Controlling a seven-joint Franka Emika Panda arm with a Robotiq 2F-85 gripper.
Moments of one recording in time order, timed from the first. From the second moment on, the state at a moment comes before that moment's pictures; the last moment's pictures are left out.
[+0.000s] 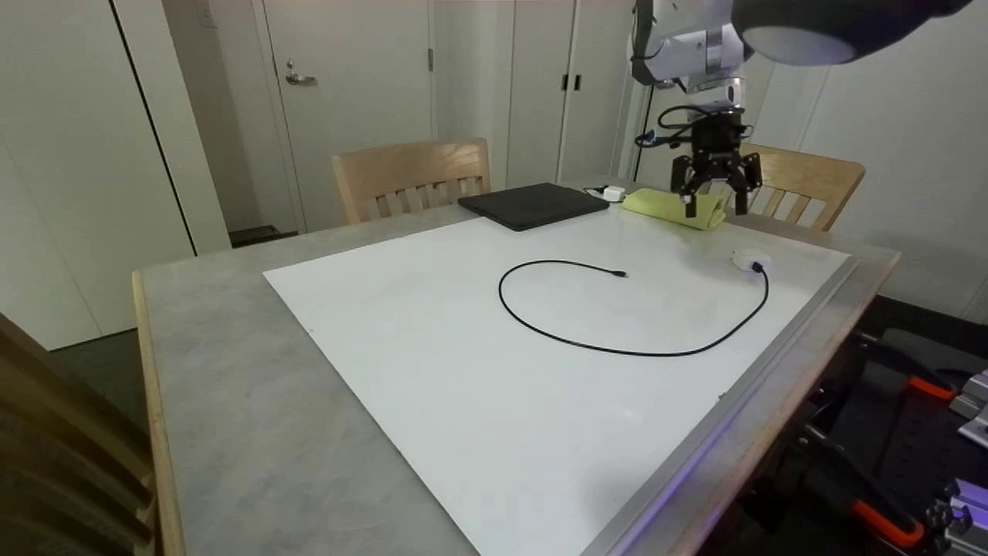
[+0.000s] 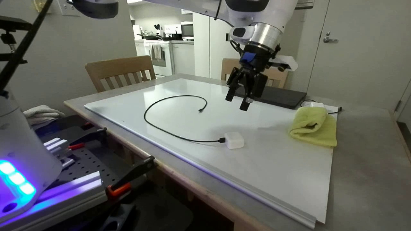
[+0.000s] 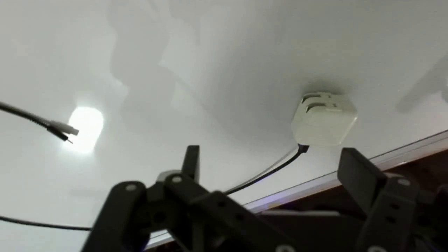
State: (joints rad) arm 0.69 1.33 -1.43 -1.89 1.10 1.48 2.56
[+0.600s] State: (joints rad) arm 0.68 1.08 -1.24 -1.81 0.58 1.61 2.36
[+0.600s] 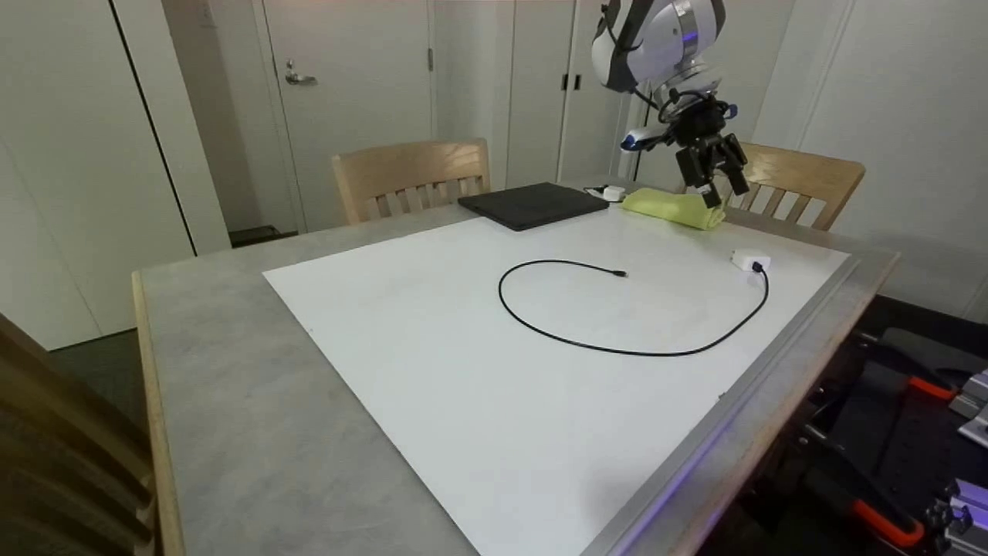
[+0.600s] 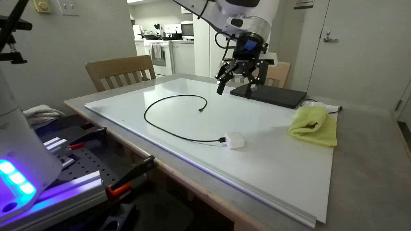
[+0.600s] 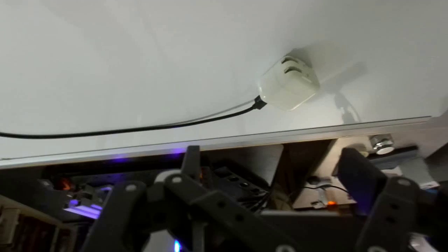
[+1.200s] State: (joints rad) arm 0.62 0.89 -1.06 -1.84 0.37 1.75 2.32
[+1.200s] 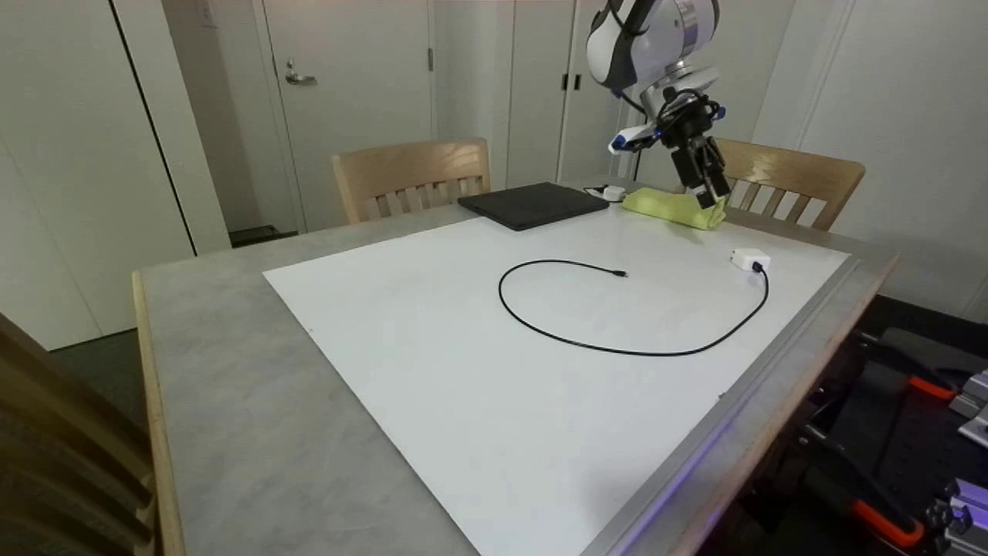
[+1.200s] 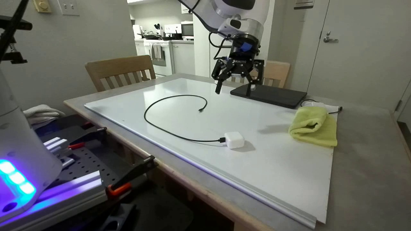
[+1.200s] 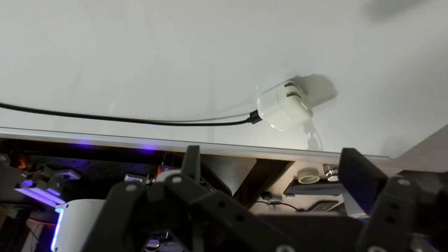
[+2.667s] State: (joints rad) arm 0.07 0.39 -0.25 -2.05 0.14 2.03 2.25
